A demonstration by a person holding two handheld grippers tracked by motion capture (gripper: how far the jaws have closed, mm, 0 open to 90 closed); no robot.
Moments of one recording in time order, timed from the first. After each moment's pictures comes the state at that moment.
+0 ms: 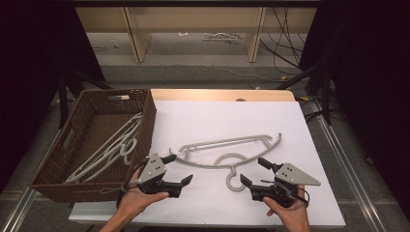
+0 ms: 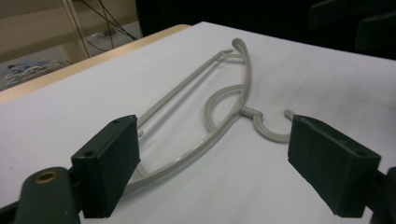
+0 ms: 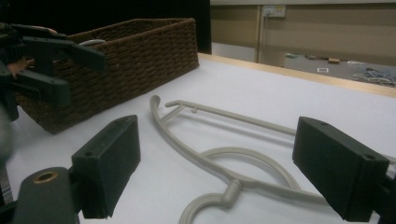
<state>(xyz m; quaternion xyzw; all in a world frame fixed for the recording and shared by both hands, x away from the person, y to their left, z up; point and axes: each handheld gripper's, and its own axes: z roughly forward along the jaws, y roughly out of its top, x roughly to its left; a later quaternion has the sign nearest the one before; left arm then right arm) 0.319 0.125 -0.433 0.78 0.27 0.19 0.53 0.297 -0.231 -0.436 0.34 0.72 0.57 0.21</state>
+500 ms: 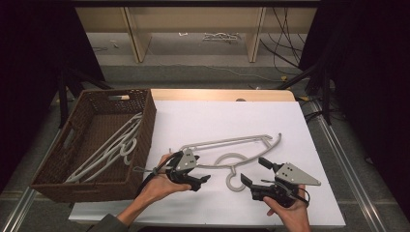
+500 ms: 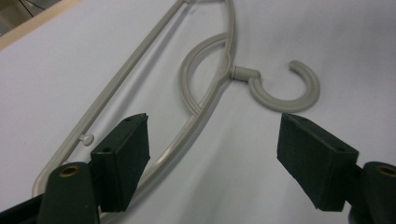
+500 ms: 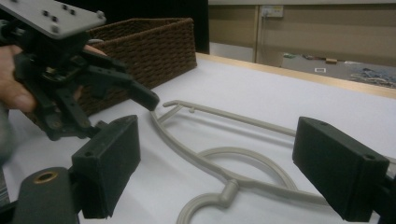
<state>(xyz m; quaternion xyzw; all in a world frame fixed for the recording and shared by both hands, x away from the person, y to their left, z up) 0.364 0.070 -0.458 0.87 0.21 0.15 0.42 0.296 -0.231 -0.436 0.35 0.71 0.57 0.21</state>
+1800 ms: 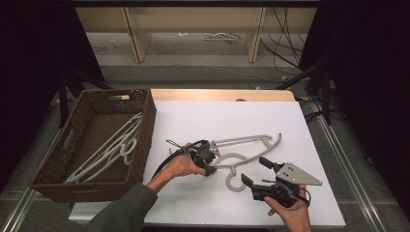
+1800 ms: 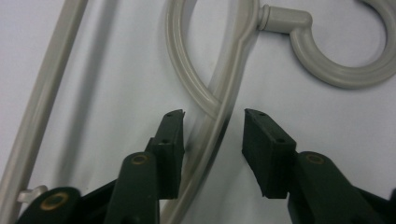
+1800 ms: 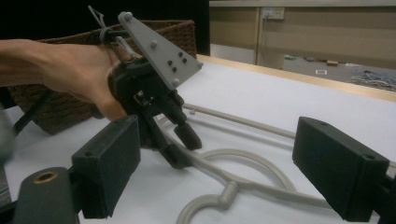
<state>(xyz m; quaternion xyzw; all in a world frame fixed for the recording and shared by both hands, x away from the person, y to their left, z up) 0.424 0.015 -0.470 0.95 0.16 0.07 0.25 0.296 -0.232 -0.434 0.34 0.71 0.58 0.21</state>
